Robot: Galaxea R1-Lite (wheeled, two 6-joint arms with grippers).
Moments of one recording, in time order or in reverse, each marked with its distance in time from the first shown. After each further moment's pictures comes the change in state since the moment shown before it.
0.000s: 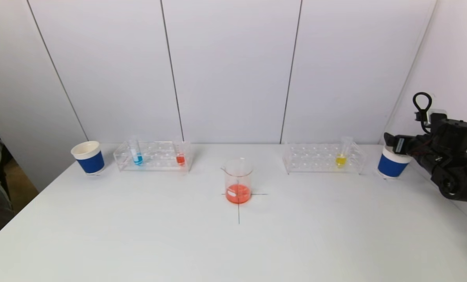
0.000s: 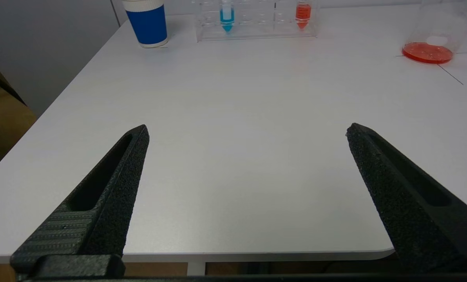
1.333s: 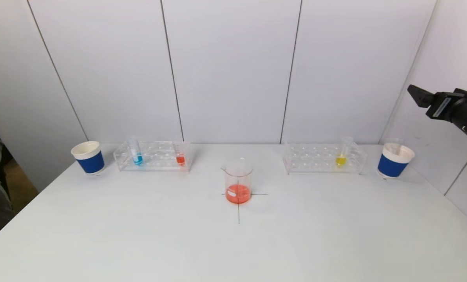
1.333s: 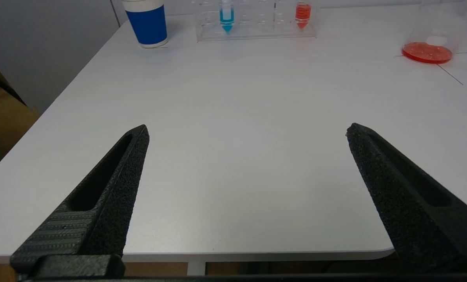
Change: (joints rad) left arm 0.000 0.000 0.000 0.000 0.000 0.000; right arm 0.068 -0.520 0.215 0.010 0.180 0.113
